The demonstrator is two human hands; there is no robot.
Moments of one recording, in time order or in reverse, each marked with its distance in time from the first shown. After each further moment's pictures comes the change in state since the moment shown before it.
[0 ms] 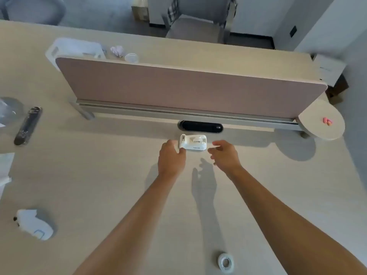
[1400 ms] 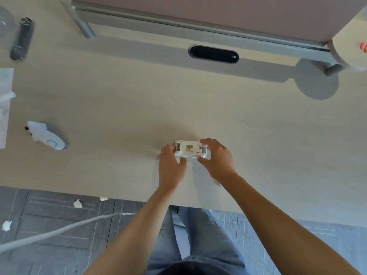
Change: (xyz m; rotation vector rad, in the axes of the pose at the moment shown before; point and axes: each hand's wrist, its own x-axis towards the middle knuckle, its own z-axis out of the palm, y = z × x) left_hand -0.186 -0.190 0.056 -0.019 -0.016 -0.088; right_hand -0.164 0.169 0.062 -0.556 -0.140 -0.372
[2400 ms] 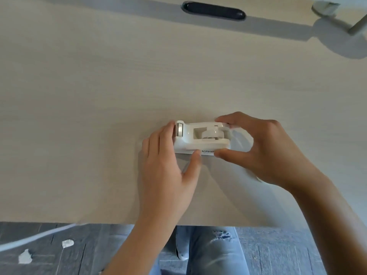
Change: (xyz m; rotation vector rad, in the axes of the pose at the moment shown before) left_hand -0.010 -0.100 0.043 0.056 0.321 0.581; right_hand -0.032 0.050 0.046 -0.076 0.214 -0.338
